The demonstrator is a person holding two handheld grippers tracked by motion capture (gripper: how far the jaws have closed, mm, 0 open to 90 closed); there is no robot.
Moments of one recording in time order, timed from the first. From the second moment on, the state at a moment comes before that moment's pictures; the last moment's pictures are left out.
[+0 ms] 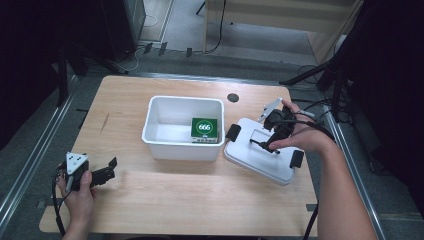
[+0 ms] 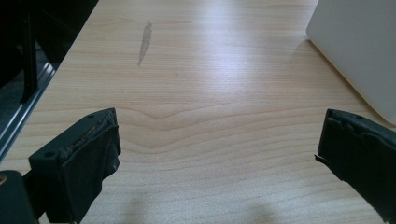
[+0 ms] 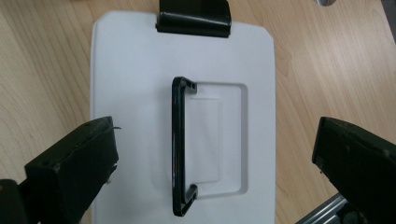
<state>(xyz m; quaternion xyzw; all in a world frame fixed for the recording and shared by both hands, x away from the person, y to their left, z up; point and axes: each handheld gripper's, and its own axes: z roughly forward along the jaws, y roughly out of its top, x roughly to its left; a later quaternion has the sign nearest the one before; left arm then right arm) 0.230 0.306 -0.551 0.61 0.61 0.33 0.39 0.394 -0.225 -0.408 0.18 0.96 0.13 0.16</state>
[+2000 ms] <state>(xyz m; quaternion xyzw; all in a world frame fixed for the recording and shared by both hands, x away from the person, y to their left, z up) 0.231 0.305 -0.551 0.61 0.61 0.32 0.39 0.396 -0.240 -0.384 0.11 0.97 0.08 0.19</state>
